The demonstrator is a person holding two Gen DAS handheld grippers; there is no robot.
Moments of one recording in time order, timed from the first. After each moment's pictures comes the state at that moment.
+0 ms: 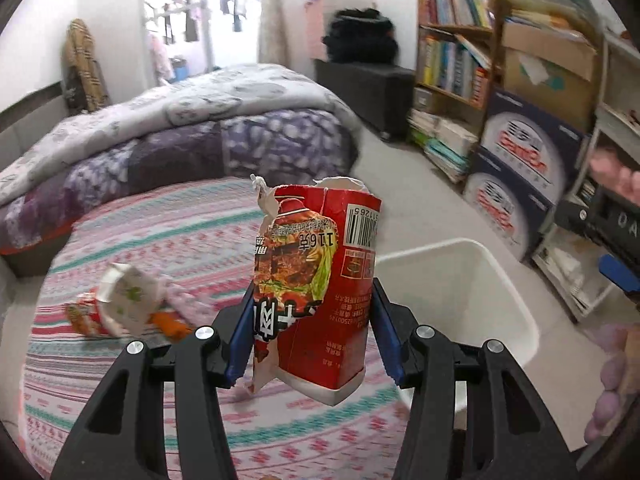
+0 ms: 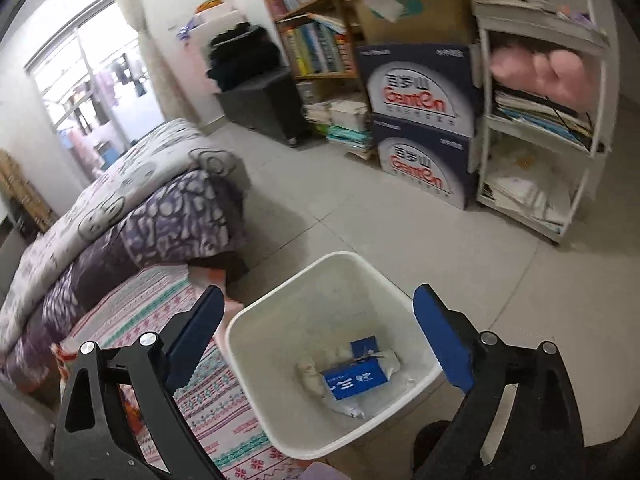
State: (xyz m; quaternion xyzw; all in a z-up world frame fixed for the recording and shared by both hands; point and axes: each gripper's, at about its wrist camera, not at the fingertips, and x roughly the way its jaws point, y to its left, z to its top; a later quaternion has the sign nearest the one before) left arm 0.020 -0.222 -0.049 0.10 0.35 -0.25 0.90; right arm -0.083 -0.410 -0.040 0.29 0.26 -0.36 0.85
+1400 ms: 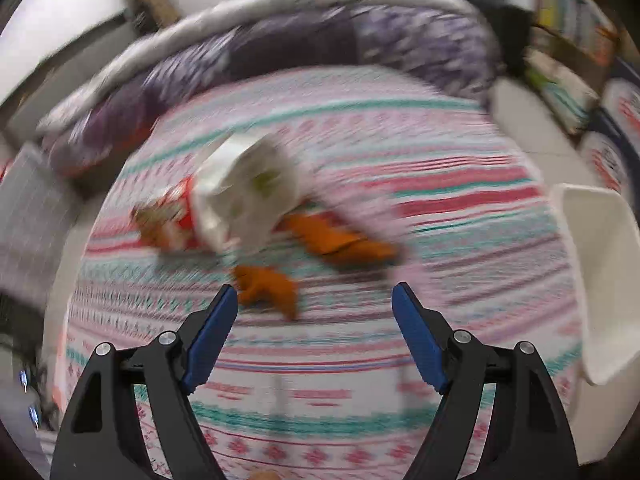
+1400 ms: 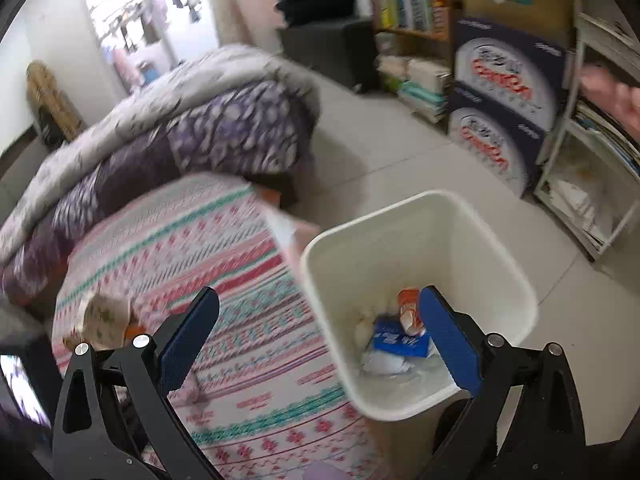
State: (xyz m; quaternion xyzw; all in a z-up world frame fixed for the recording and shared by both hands) left arm 0.104 -0.104 -0.132 0.12 0.48 -0.05 0.87; right arm 0.008 -0.305 -0.075 0.21 0.38 -0.24 0.87
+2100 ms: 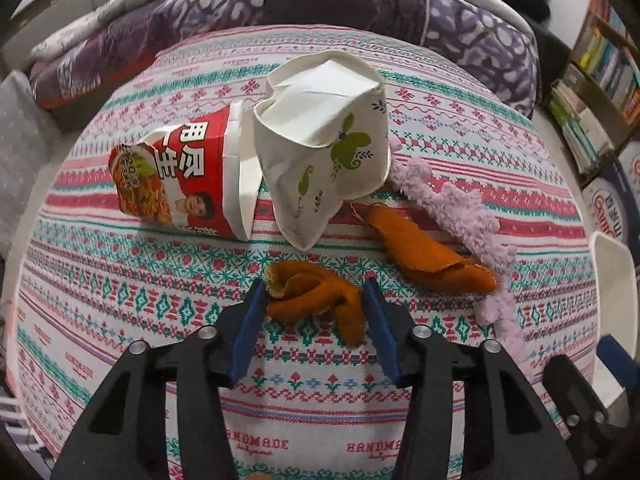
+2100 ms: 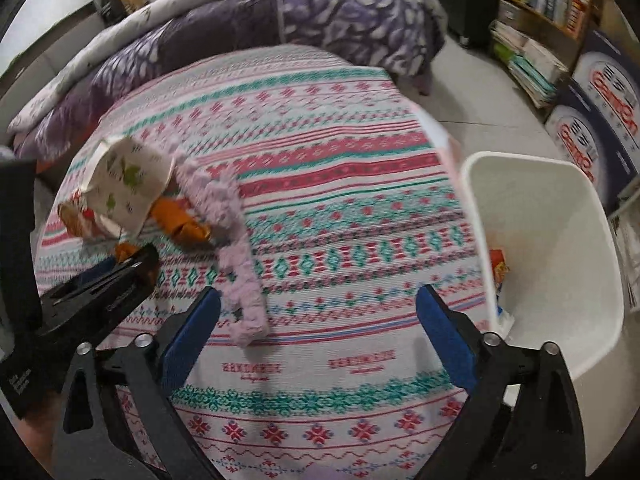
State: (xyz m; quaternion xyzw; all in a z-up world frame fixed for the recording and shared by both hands) left arm 0.145 -0.051 -0.166 0.04 0.53 -0.06 0.85; right arm 0.079 -0.212 -0.138 0.11 0.51 -0.10 0.85
